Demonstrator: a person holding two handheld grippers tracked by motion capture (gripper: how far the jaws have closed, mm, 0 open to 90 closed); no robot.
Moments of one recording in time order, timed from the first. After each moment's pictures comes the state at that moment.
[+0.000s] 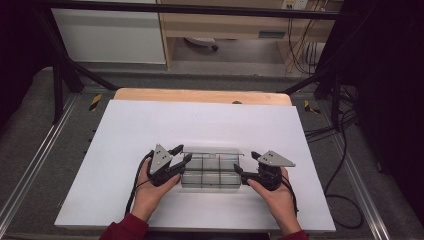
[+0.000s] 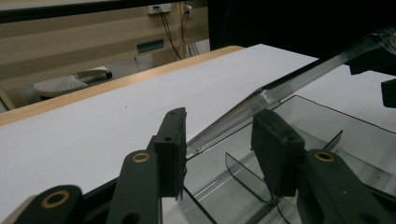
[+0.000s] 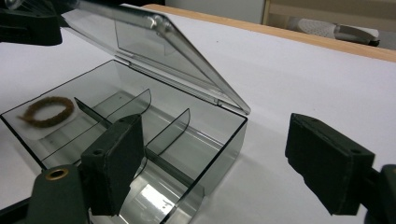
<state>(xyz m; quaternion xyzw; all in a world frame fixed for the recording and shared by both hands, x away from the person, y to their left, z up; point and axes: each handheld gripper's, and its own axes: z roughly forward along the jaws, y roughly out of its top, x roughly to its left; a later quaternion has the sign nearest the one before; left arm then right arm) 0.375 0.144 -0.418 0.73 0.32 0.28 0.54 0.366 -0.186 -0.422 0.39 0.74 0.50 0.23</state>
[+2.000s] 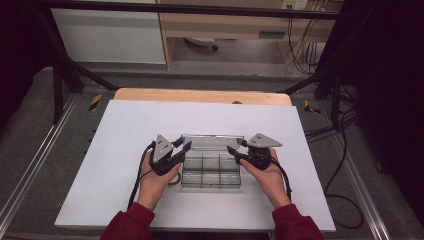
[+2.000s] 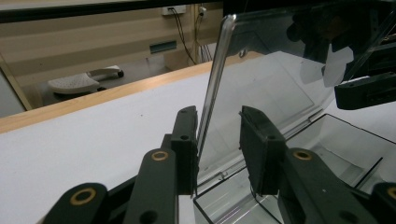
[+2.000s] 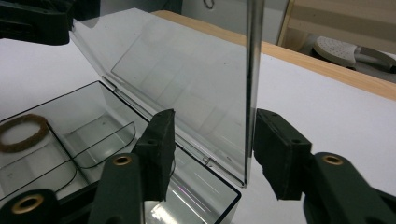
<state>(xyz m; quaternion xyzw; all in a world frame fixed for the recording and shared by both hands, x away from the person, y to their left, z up) 0.400 0.139 -0.414 0.72 0.34 0.28 0.54 0.422 -0.169 -0.418 0.34 0.76 0.50 0.23</state>
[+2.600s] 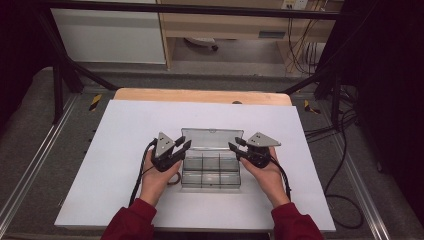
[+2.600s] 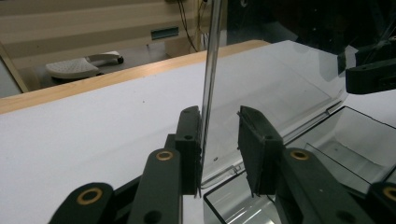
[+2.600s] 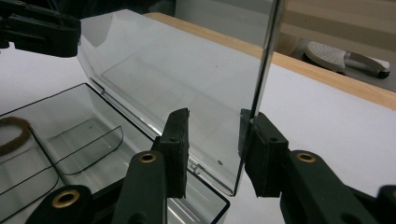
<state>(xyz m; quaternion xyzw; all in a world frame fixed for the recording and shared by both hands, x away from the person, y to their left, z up) 0.415 0.139 -0.422 0.72 0.36 0.27 0.52 0.427 -0.168 -0.420 0.34 0.76 0.50 0.25</state>
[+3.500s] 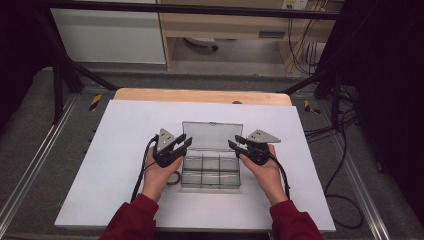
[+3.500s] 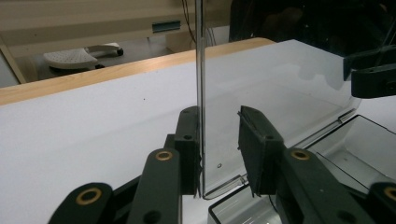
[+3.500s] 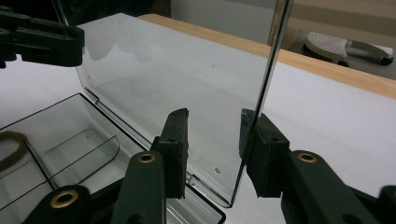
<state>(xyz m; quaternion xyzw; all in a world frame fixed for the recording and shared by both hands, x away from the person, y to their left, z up) 0.427 0.135 -0.421 0.72 0.38 0.26 0.52 0.434 -0.167 -0.419 0.36 0.75 0.50 0.23</state>
